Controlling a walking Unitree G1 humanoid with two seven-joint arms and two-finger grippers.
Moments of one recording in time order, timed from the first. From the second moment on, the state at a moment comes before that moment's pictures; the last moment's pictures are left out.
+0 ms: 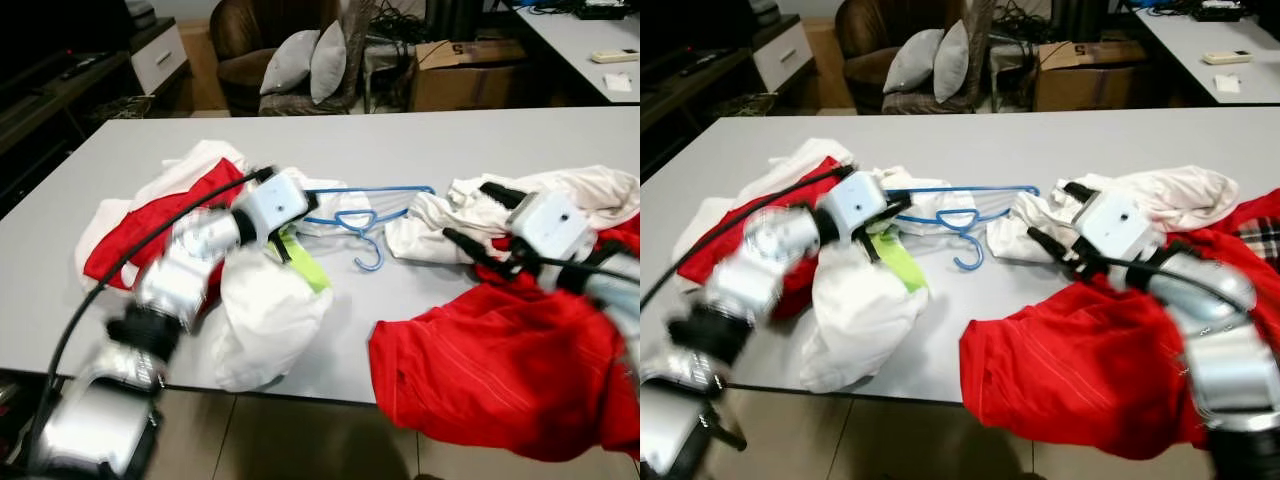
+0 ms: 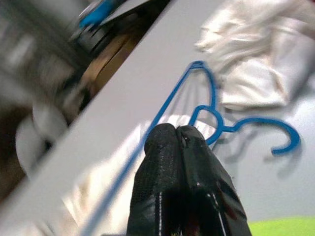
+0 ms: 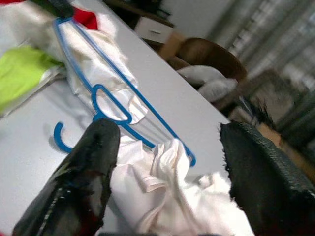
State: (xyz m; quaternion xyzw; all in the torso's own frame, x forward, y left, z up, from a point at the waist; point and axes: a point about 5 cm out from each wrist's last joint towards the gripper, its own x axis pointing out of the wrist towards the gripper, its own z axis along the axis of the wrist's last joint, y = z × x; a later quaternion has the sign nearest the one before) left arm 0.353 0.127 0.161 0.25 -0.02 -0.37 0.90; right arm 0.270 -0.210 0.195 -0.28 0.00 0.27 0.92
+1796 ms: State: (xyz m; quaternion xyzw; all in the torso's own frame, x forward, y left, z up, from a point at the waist) left arm 0.280 0.150 0.193 0.11 0.08 -0.42 0.90; right arm 0.386 -0.179 0.194 0.02 0.19 0.46 0.87
